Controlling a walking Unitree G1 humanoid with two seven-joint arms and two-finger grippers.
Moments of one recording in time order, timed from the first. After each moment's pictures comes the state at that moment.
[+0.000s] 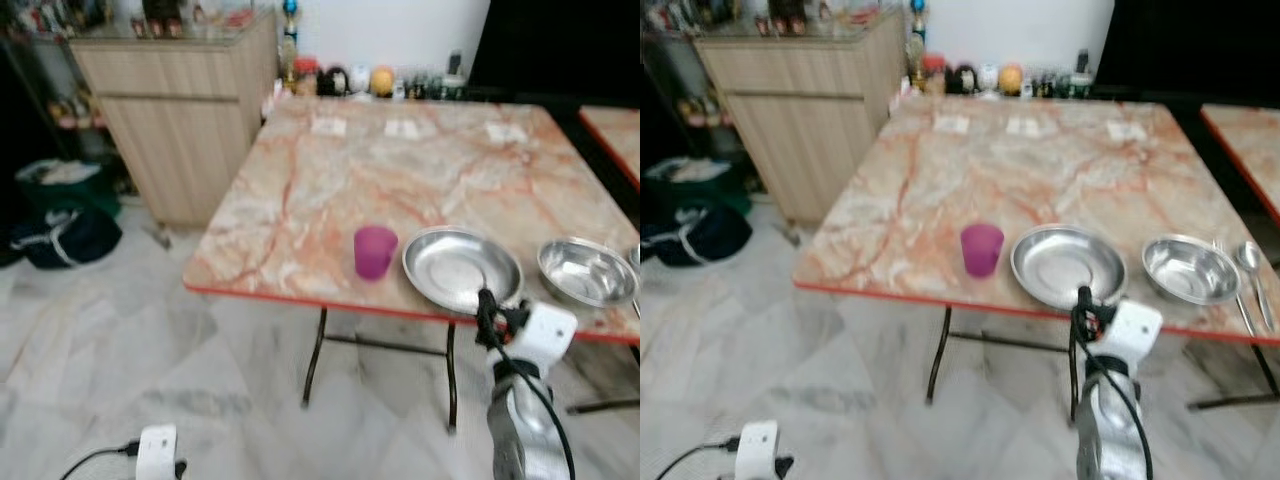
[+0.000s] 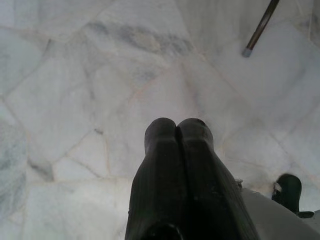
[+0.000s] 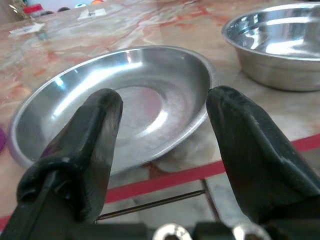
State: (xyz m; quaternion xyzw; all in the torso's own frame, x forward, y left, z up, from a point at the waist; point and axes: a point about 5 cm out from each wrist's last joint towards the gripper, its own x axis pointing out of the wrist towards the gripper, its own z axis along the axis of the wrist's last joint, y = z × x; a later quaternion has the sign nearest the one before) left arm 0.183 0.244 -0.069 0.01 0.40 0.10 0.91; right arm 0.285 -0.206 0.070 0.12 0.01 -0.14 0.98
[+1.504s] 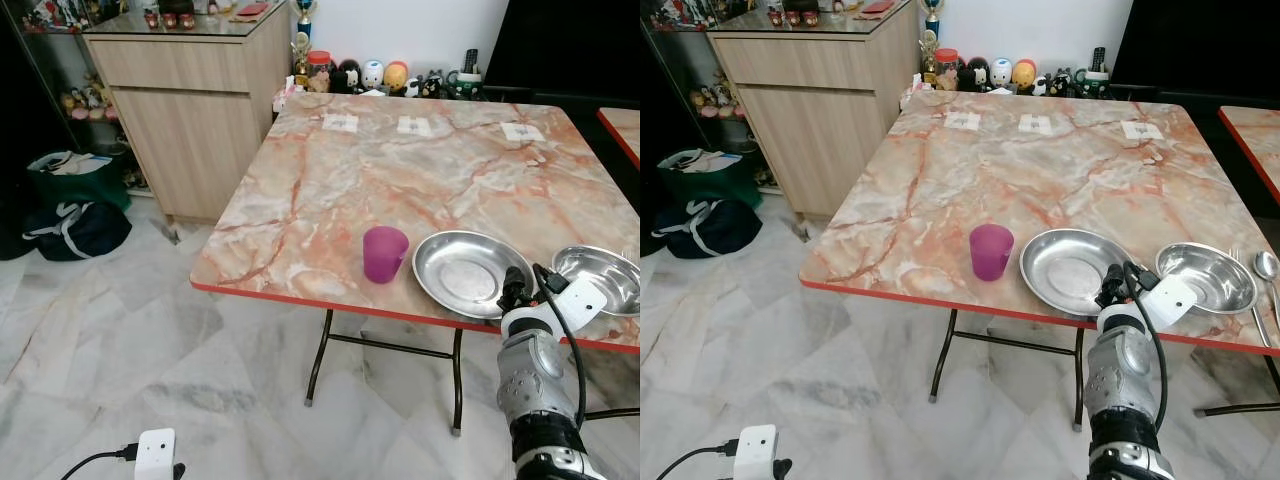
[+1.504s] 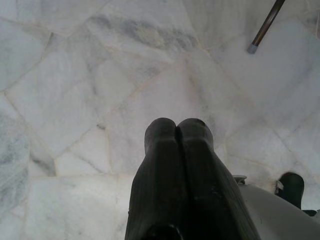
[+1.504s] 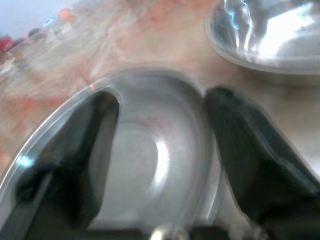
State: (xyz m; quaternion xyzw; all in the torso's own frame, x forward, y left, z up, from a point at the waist) left arm 0.182 0.245 -0.070 0.01 0.40 0.10 0.91; right arm 0.324 -0.232 0.089 0.21 -0.01 -0.18 0.96
